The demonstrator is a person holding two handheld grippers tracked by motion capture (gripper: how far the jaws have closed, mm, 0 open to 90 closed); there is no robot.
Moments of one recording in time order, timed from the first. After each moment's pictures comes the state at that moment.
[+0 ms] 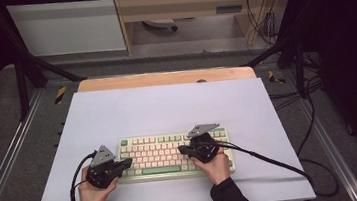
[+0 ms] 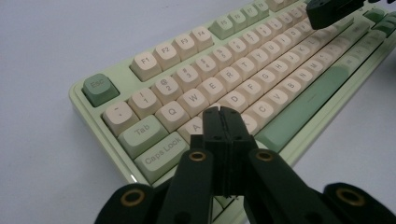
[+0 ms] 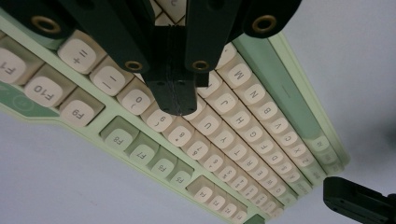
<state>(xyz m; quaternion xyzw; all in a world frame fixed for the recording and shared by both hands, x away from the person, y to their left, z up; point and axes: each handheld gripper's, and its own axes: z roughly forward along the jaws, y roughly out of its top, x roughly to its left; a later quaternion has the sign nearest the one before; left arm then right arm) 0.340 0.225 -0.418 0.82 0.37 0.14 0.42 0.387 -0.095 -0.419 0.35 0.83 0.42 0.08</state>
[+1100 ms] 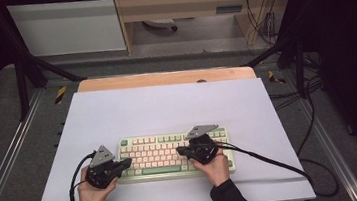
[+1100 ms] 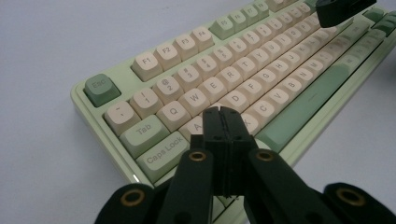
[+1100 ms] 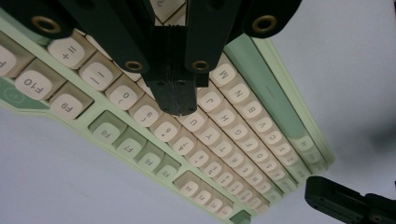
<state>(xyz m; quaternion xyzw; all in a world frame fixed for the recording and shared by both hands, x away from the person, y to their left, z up) 0.340 0.227 -0.419 0.82 0.37 0.15 0.42 0.380 -0.093 -0.414 0.33 0.84 0.43 0.08</state>
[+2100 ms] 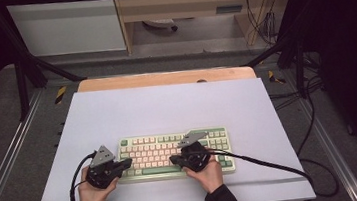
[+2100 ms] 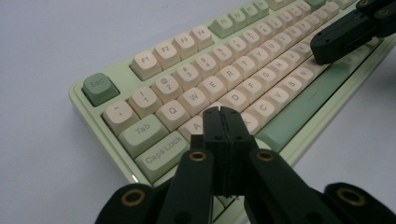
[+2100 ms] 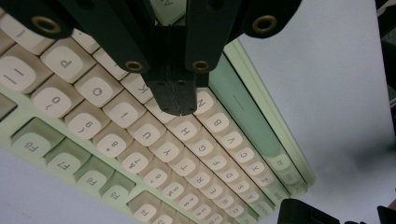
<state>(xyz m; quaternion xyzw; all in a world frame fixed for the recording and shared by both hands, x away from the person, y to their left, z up) 0.340 0.226 -0.420 0.82 0.36 0.14 0.42 0.370 -0.071 -0.429 0.31 0.85 0.41 0.06</state>
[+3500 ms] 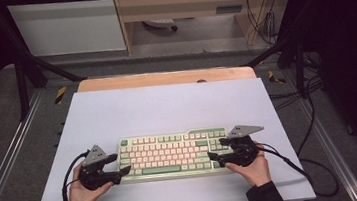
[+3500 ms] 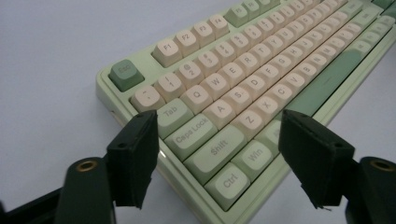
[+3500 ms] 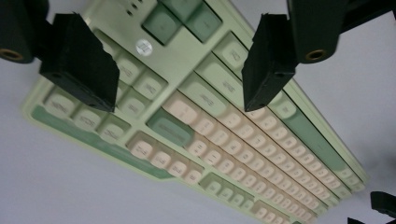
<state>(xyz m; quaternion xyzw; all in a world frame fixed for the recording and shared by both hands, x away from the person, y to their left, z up) 0.344 0.247 -0.419 0.83 0.36 0.14 0.41 0.358 -0.195 -0.404 0.38 0.81 0.43 0.11</state>
